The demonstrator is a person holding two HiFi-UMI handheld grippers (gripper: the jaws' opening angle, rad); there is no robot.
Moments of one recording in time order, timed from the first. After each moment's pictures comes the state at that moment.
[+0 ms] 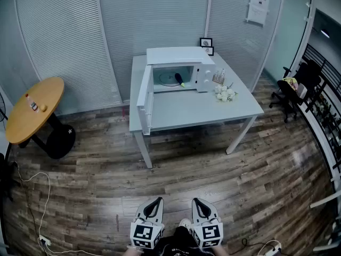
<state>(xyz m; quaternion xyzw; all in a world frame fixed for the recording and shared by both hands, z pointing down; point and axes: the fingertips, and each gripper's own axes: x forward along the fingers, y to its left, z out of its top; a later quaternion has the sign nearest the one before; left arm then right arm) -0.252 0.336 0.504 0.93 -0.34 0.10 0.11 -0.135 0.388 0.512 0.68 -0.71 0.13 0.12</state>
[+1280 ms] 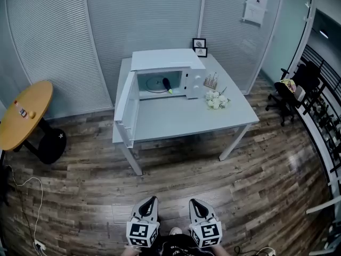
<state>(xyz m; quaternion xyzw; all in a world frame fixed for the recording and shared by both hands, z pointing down) -0.165 0.267 0.522 0.92 -0.36 0.11 0.13 -0.040 0.332 0.531 0.67 -0.71 0.15 0.12</state>
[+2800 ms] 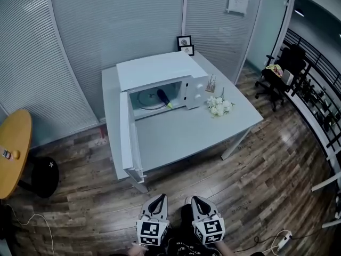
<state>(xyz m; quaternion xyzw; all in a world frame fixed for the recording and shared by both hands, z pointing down) -0.146 0.079 0.531 0.96 -0.24 0.13 0.10 -0.060 0.152 0.548 0.74 -0.64 0.19 0.11</state>
